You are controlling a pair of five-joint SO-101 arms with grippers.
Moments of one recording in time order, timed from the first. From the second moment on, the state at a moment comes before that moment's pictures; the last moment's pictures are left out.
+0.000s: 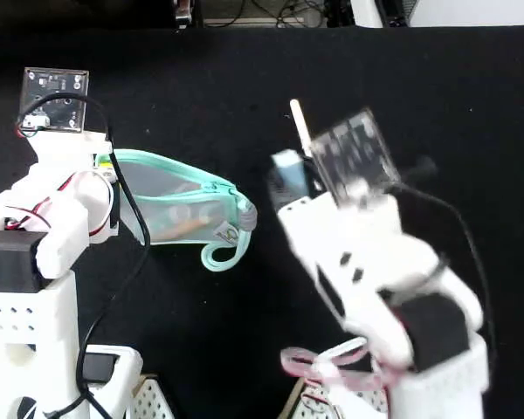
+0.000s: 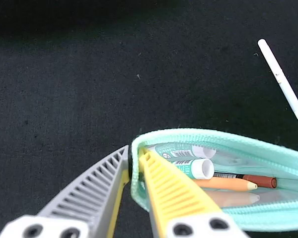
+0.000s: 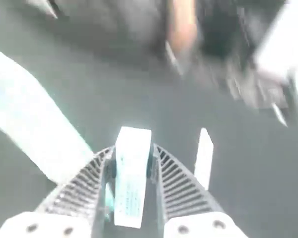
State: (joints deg) left arm -3.1 -39.7 14.5 86.0 -3.7; right arm -26.1 -59.9 20.8 70.2 5.6
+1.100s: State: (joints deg) left arm -3.1 -39.7 14.5 86.0 -3.7; right arm -44.4 -58.8 55.0 20.8 9.8
